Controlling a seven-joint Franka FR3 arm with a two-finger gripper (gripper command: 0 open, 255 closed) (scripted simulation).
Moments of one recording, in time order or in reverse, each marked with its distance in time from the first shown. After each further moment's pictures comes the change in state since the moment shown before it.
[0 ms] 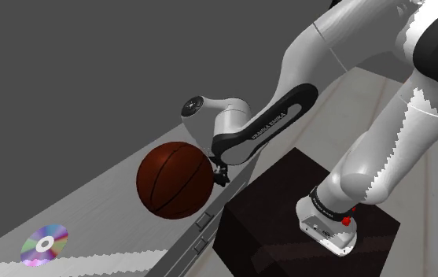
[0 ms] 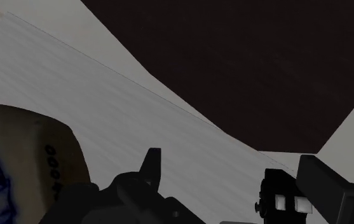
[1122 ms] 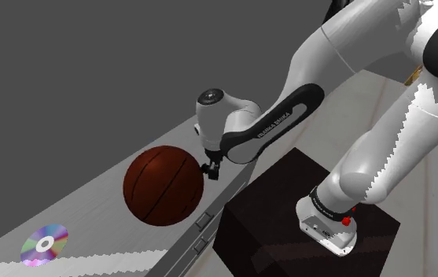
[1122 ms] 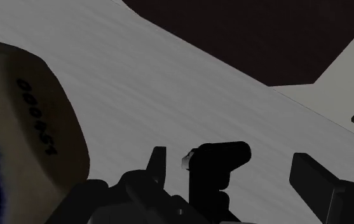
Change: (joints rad) arm -0.025 -0.053 -0.028 -0.099 0.094 0.334 -0.118
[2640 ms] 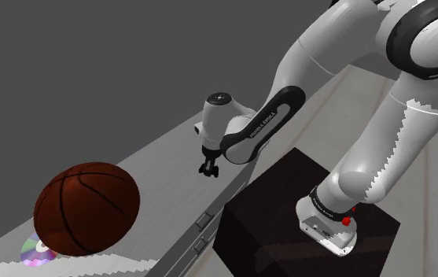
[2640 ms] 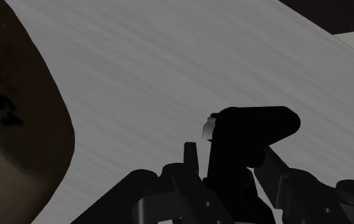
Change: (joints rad) arm -0.024 0.119 -0.053 -0.020 0.031 0.274 -0.113
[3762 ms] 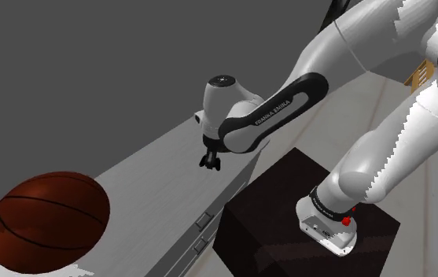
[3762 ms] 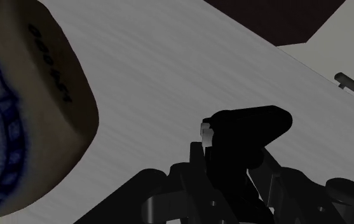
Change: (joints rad) arm 0.002 -0.185 0.038 0.001 0.170 -0.174 -0.119
